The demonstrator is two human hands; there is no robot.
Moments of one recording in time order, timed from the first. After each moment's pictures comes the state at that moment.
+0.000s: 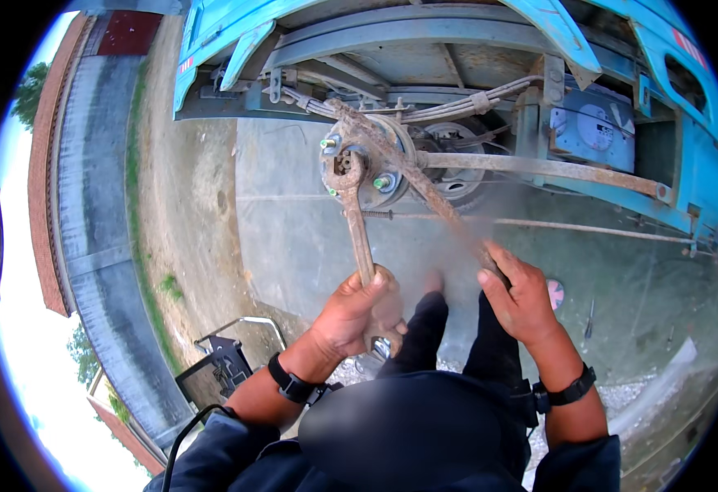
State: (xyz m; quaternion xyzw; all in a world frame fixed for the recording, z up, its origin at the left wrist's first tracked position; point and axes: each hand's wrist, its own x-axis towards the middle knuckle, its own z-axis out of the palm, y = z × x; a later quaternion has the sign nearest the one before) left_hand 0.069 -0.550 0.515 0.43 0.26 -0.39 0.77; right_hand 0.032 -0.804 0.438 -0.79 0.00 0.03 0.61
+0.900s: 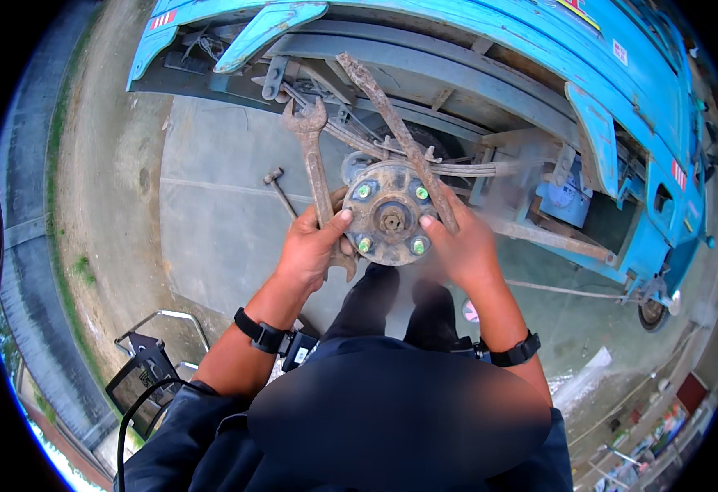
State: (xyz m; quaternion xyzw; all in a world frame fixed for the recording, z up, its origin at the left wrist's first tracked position) left_hand 0.224 -0.484 0.469 0.56 0.22 -0.26 0.75; right_hand 0.199 -0.717 0.454 -0.83 0.12 0.12 0.53
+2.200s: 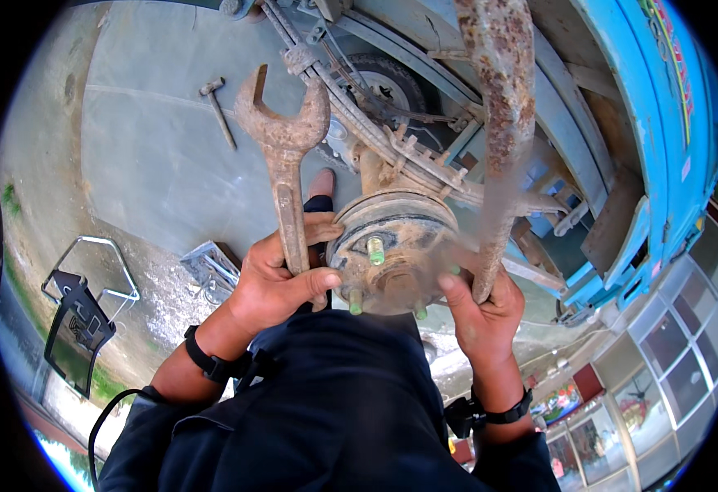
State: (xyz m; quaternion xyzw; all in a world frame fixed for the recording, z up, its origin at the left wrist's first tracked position) left_hand 0.226 -0.452 0.441 0.57 0.12 -0.29 0.76; right_hand 0.224 -0.719 0.490 -0.85 0.13 0.16 0.49
